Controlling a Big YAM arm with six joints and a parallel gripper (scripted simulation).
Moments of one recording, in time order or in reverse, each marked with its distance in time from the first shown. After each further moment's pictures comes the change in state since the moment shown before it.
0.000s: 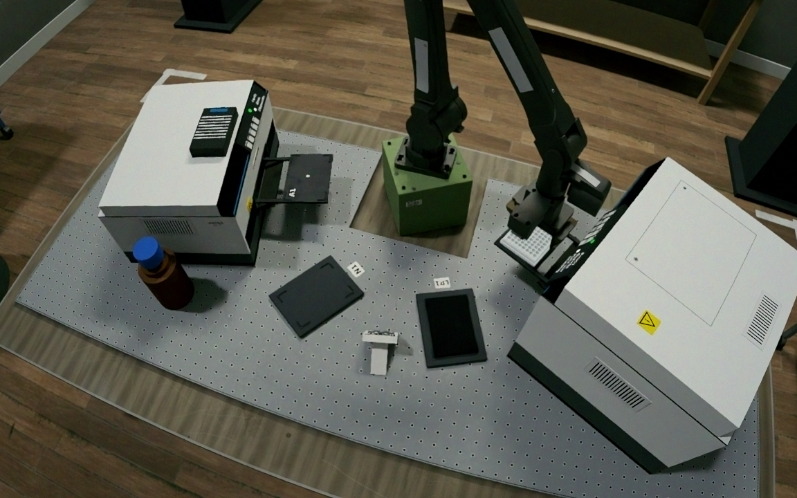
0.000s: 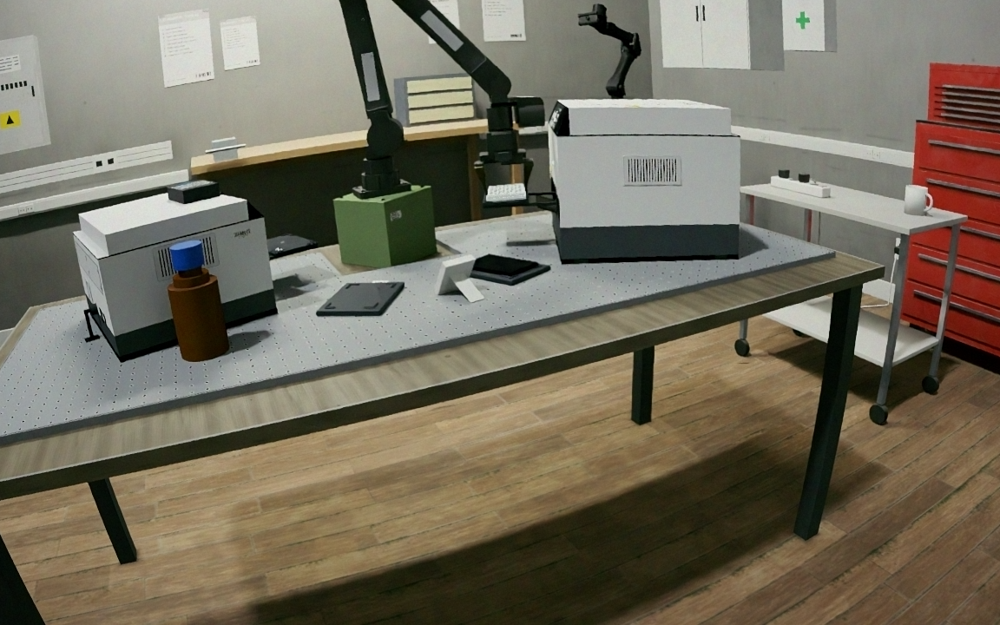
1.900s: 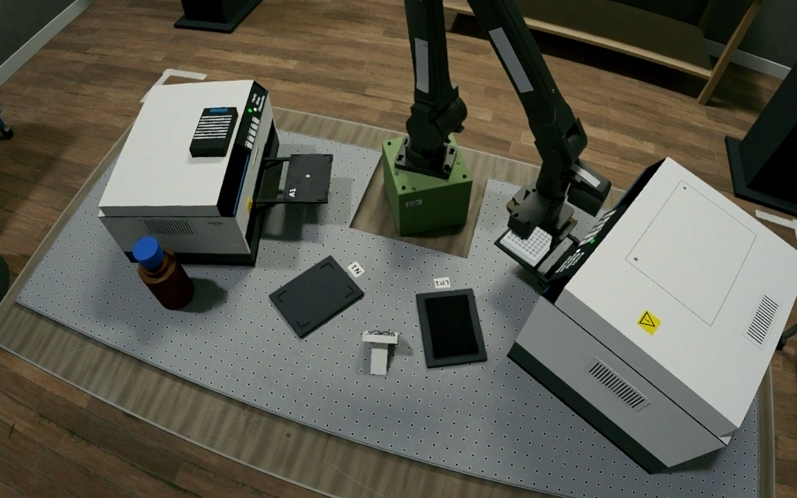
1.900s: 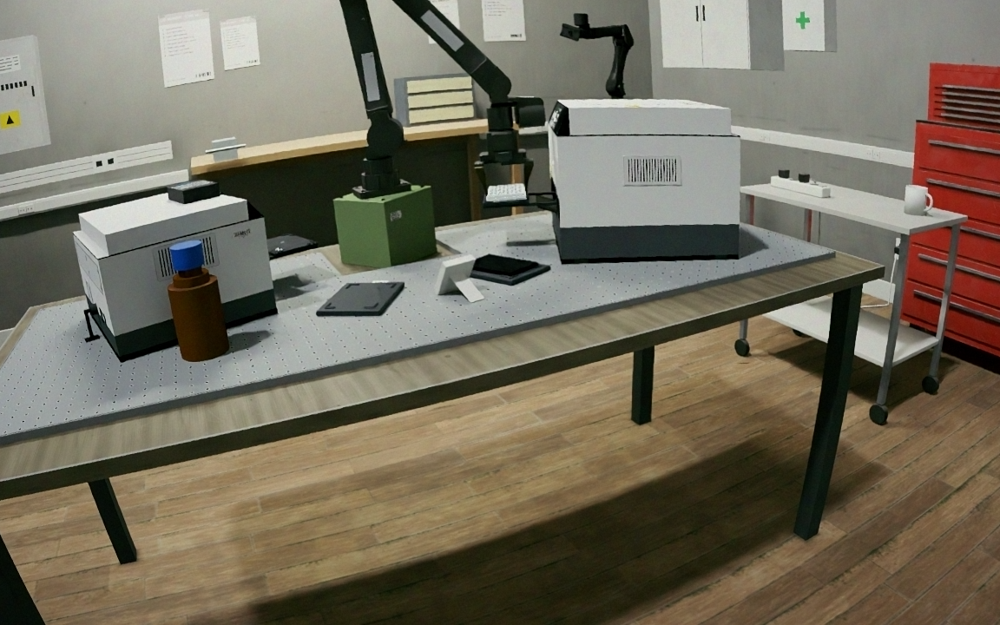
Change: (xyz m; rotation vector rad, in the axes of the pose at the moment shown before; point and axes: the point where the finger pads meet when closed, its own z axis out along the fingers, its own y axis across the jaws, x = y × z) arm 0.000 0.000 0.000 0.001 0.000 0.000
